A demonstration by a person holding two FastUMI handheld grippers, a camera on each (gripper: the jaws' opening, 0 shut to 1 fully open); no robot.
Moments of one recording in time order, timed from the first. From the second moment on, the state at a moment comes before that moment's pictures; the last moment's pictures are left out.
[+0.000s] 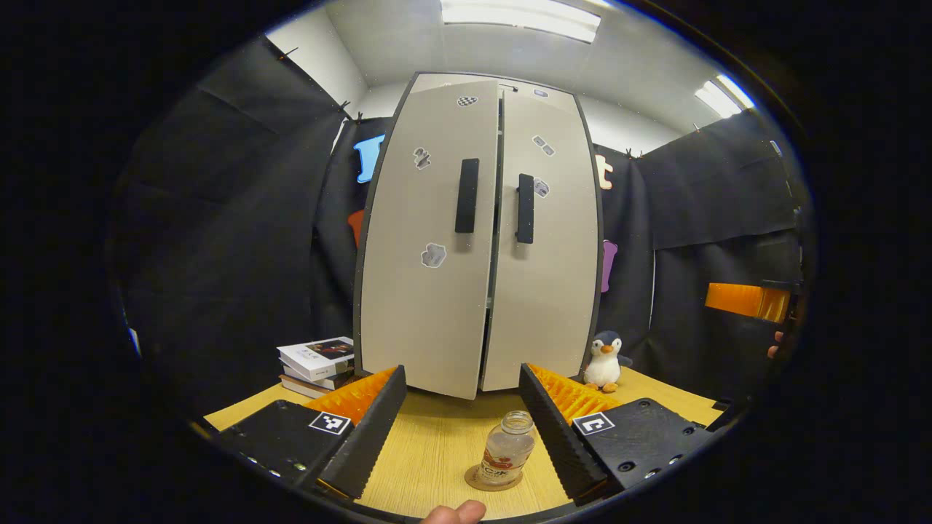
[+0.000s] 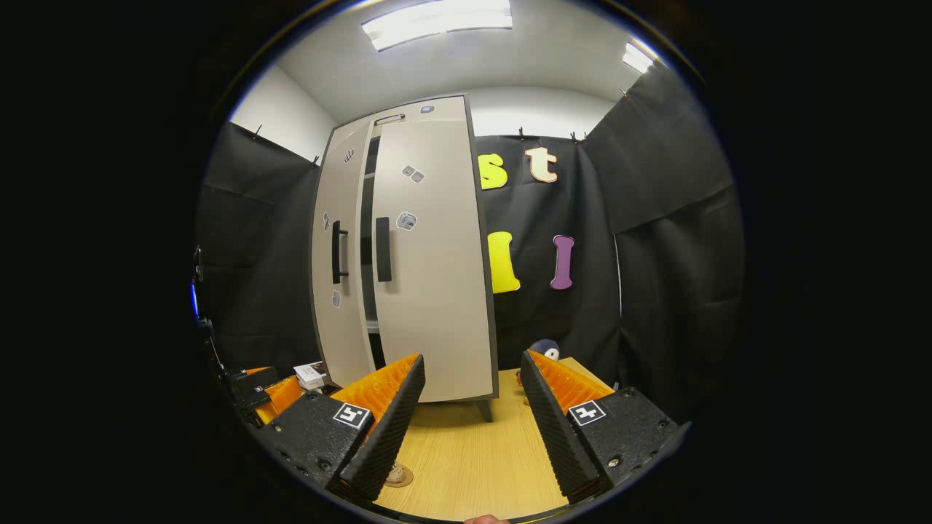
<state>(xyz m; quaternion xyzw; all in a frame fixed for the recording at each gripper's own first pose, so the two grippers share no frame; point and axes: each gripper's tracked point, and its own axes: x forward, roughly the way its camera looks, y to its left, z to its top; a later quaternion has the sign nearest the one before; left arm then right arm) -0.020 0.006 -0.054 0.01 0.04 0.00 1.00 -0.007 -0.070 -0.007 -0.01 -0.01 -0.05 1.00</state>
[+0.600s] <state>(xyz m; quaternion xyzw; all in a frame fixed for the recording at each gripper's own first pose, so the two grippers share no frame) -0.029 0.015 -0.040 0.02 0.04 0.03 1.00 -0.021 -0.060 -0.011 0.00 -0.01 -0.03 1.00</state>
